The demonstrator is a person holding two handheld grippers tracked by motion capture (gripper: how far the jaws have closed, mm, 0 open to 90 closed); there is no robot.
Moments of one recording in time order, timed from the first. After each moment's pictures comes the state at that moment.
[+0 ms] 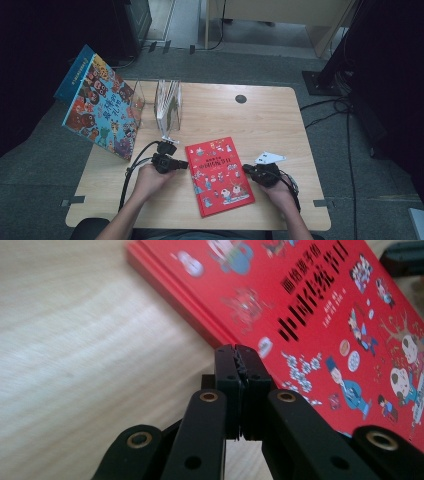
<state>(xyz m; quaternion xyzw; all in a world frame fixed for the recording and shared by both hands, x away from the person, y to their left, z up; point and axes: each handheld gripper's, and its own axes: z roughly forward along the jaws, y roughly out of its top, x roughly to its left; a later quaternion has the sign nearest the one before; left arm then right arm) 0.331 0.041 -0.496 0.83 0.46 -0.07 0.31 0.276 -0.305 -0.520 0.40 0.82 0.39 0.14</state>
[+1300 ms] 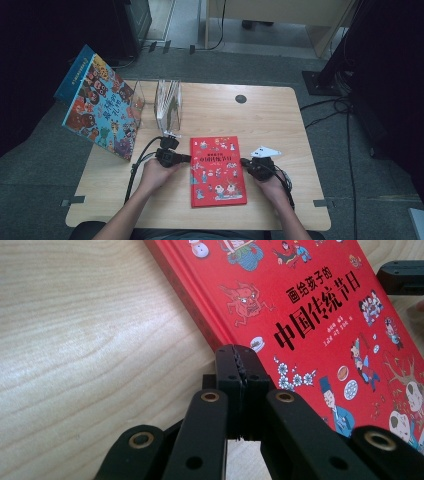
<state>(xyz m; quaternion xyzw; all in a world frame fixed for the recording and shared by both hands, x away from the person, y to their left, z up) 0.358 0.036 -0.501 0.81 0.48 -0.07 0.33 0.294 -0.293 -0.521 0.44 0.79 0.38 0.16</state>
